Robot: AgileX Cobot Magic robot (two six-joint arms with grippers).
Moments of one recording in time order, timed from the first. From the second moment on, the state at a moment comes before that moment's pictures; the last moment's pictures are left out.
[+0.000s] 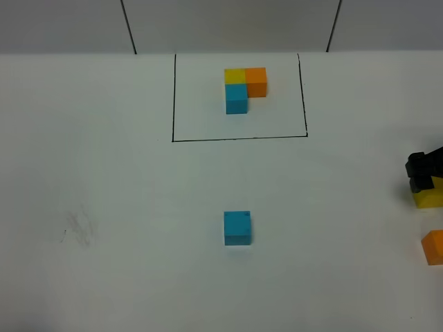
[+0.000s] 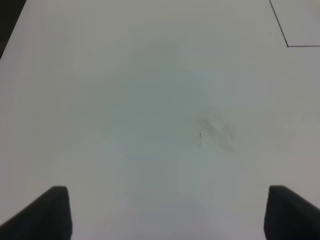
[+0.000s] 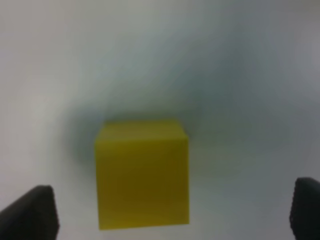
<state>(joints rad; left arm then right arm) -0.06 -0.01 -0.51 0.09 1.07 -0.06 -0.07 1.75 -0.95 -0.10 0.61 0.00</state>
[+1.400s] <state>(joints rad) -0.06 -0.01 -0.51 0.09 1.07 -0.06 0.27 1.68 -1.13 -0.02 0.75 0.40</state>
